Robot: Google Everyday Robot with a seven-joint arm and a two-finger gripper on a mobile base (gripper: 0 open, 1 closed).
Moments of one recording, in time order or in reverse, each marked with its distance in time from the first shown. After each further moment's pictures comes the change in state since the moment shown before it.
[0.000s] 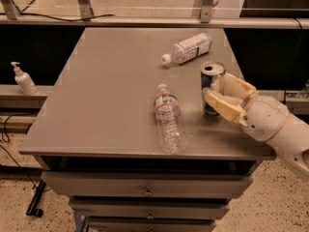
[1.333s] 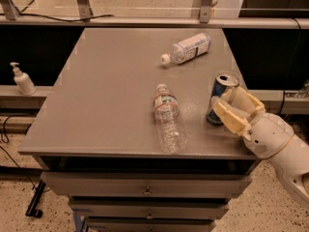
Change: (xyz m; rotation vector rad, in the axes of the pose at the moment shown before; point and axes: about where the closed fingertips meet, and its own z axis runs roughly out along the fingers) arm 0.027 -0.003 -0.036 0.152 -0.018 0.084
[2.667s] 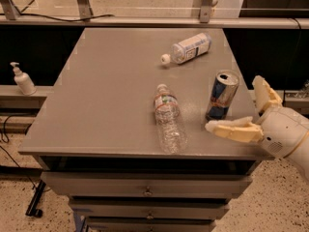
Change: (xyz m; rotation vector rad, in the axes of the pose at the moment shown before) arm -0.036 0.017 -0.004 -0.030 0.133 -0.051
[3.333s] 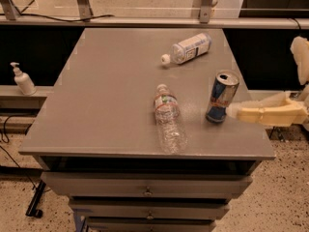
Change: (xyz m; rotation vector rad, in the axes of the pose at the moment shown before) arm -0.105 0.018 -0.022 0.027 0.152 -0.197
